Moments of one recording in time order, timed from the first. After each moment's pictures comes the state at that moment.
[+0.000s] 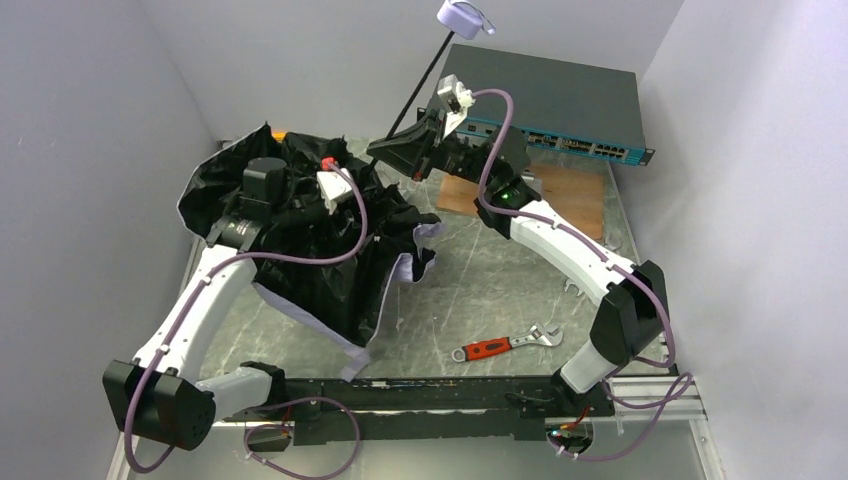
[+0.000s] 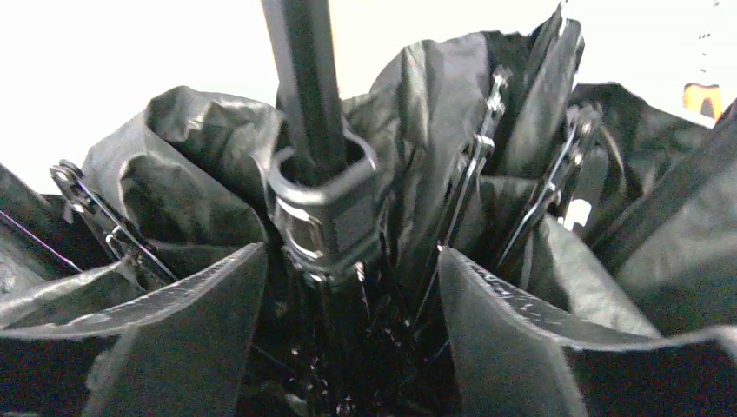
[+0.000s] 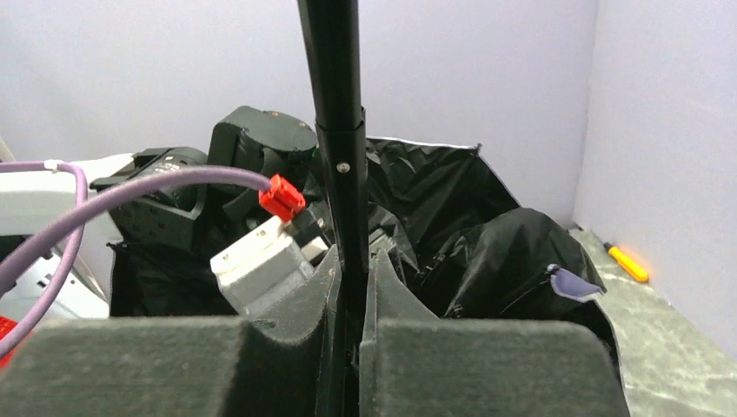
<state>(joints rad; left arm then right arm) -0.25 1.16 1.09 -0.44 0.70 0.55 0.63 1.59 1.41 0.63 -0.69 0.48</state>
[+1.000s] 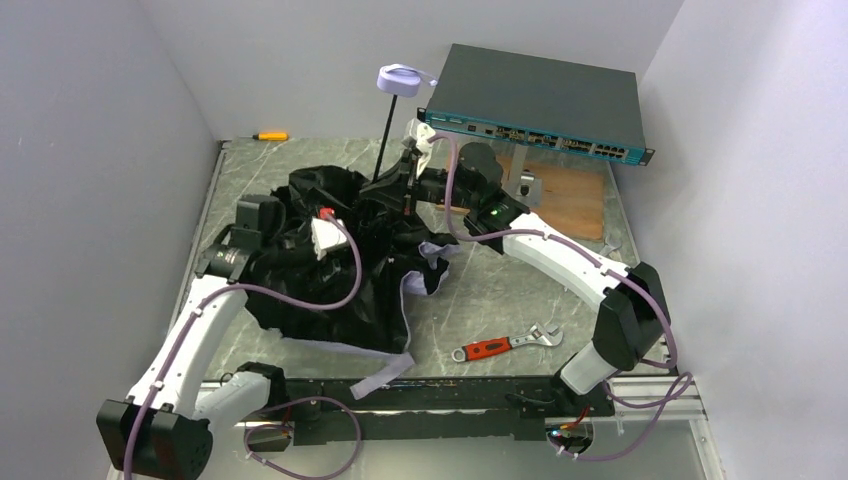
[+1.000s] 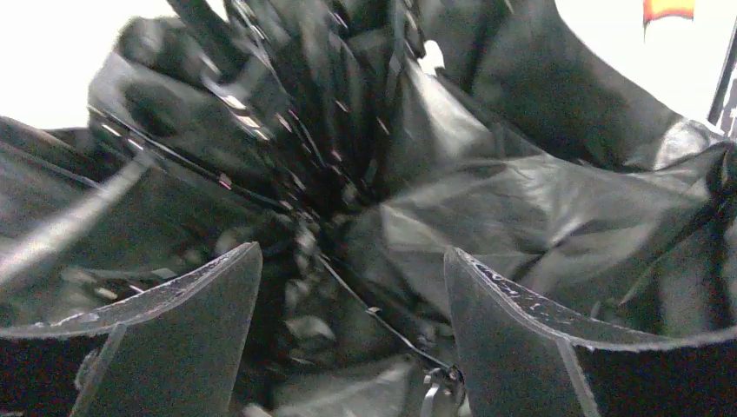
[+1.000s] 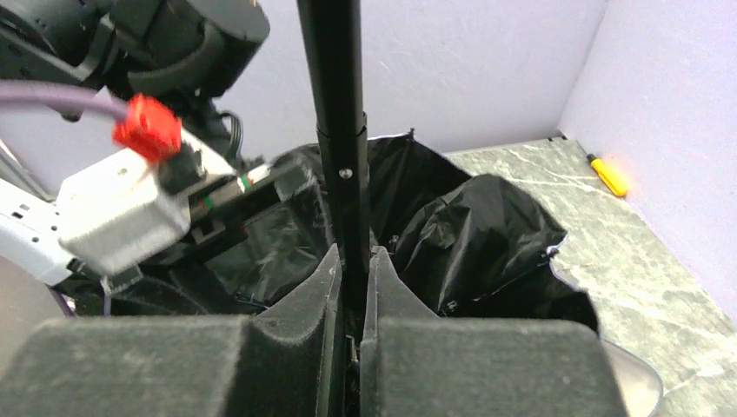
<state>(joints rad) -0.19 1.01 0.99 -0.68 0.76 0.82 0.71 1.56 1.31 0.38 -0.70 0.11</state>
